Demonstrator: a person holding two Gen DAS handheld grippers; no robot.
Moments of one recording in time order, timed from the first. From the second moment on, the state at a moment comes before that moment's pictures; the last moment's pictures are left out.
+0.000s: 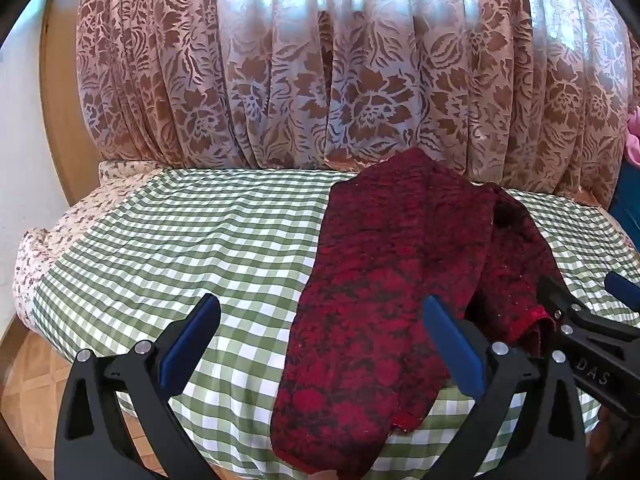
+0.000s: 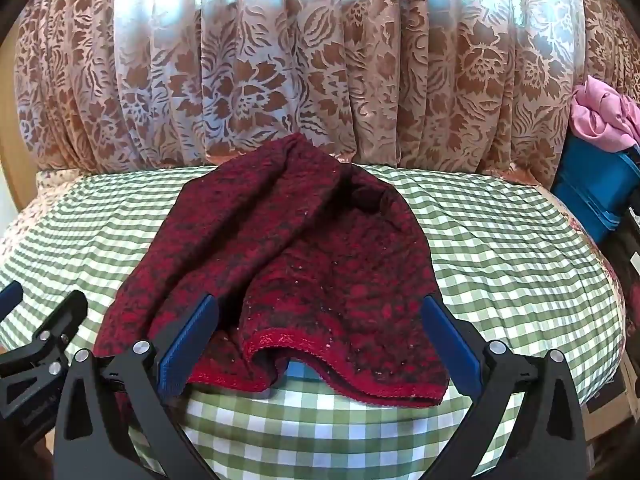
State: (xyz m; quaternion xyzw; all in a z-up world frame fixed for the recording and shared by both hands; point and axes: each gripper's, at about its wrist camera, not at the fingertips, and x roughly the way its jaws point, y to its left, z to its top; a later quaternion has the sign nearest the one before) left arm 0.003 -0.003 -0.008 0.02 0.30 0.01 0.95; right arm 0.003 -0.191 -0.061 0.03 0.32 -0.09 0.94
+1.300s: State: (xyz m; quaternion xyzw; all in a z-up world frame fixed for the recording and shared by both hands) left arm 0.003 0.015 -0.009 0.00 0.31 0.04 0.95; right arm -0.001 -0.187 -0.063 0.03 0.32 -0.07 0.94
